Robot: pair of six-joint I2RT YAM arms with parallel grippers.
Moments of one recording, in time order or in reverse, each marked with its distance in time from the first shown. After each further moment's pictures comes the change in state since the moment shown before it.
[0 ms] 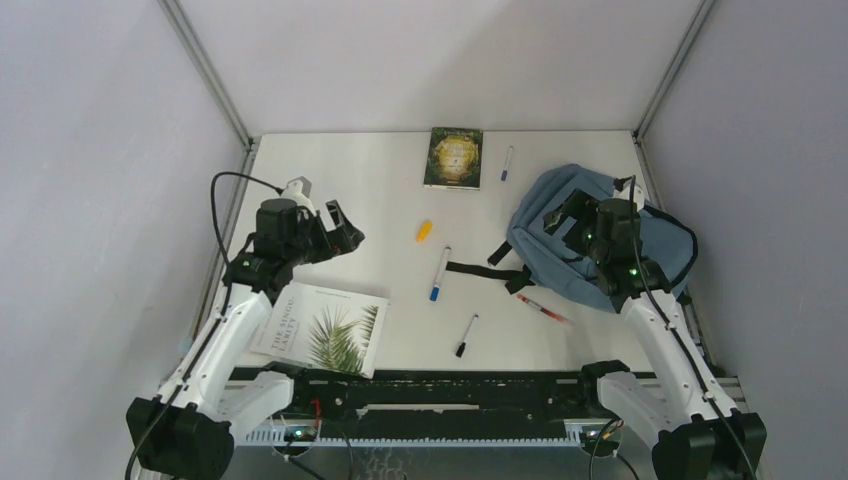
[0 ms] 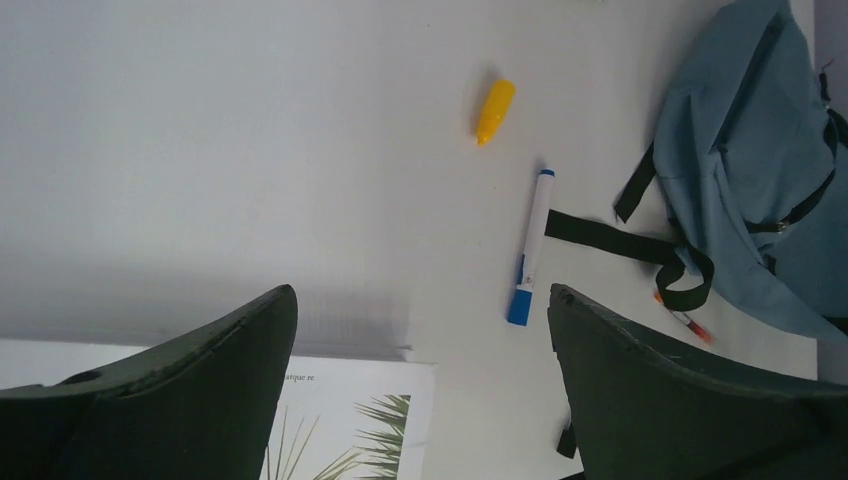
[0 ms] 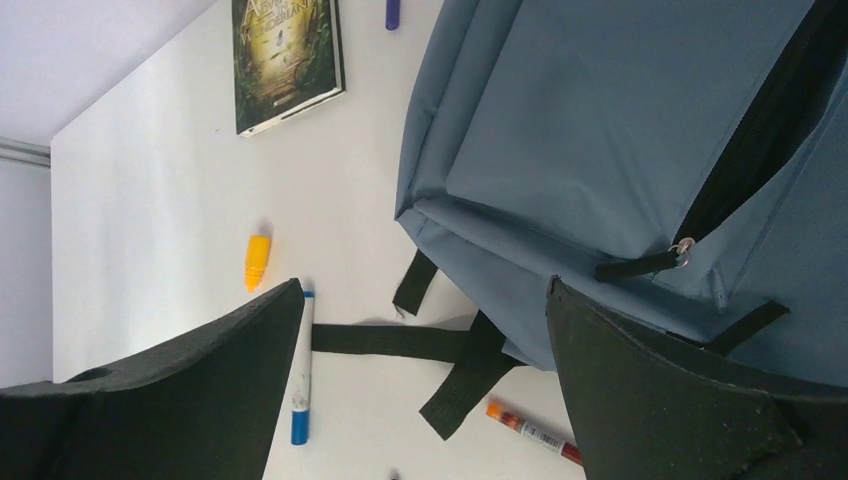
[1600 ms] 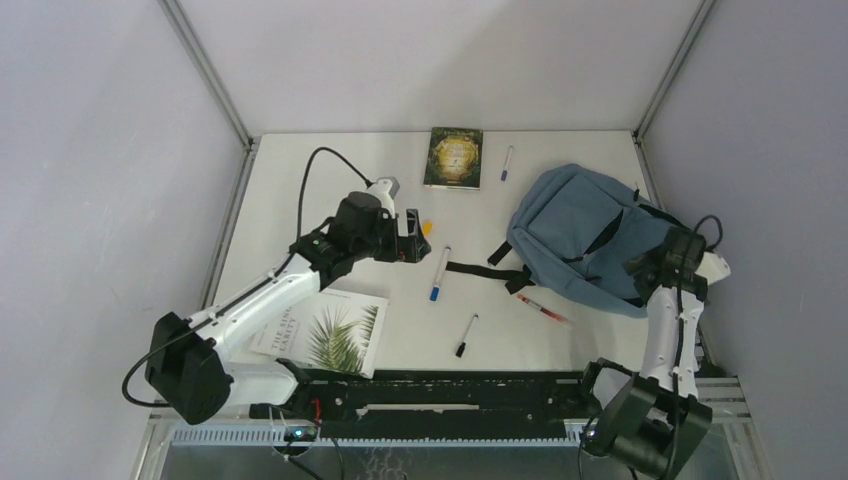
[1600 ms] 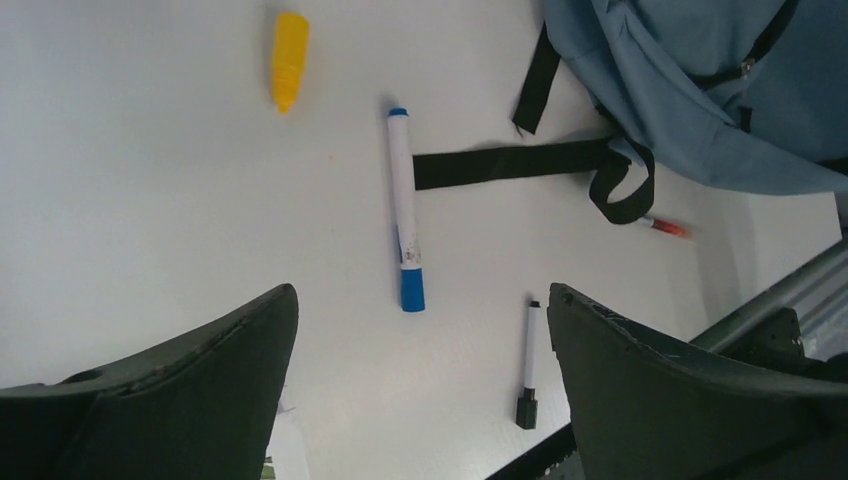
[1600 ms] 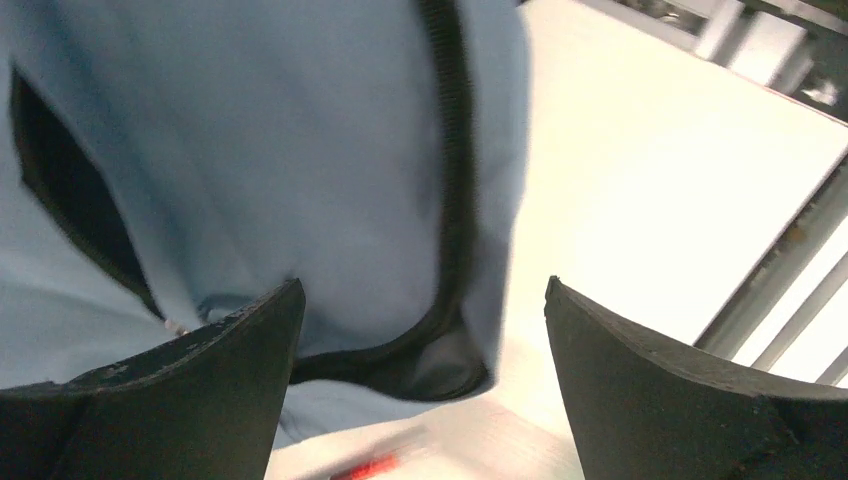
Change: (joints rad) left arm -0.431 0.290 0.119 0.140 -0.108 -0.002; right arm -0.566 0.071 -0.040 -0.367 0.185 0.047
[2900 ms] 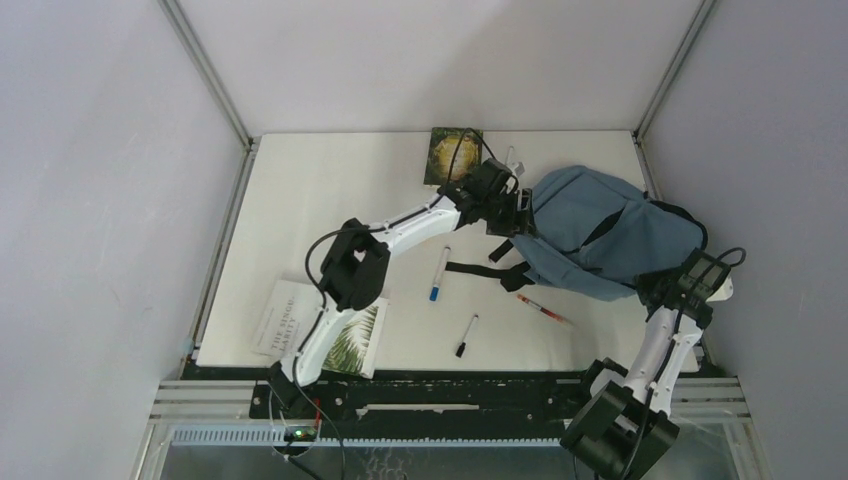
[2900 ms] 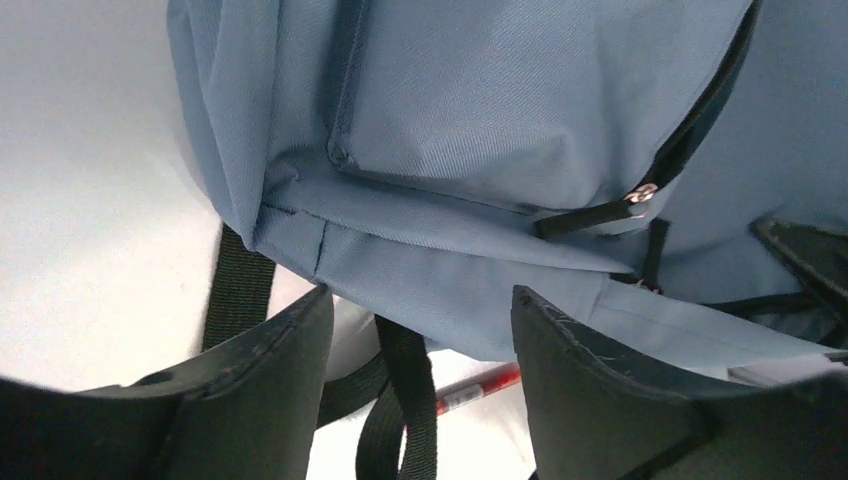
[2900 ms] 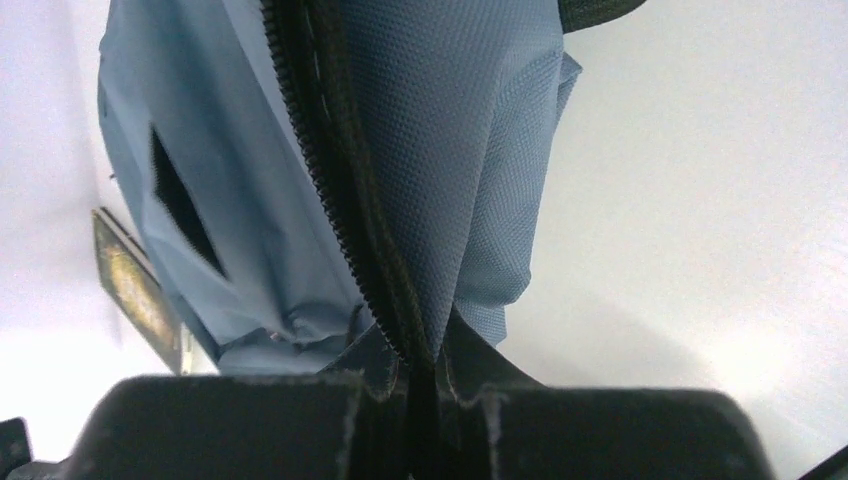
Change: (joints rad) left arm -0.192 1.099 1.062 -0.073 0.274 -0.161; right arm -0.269 -0.115 -0.126 0.150 -0.418 0.097
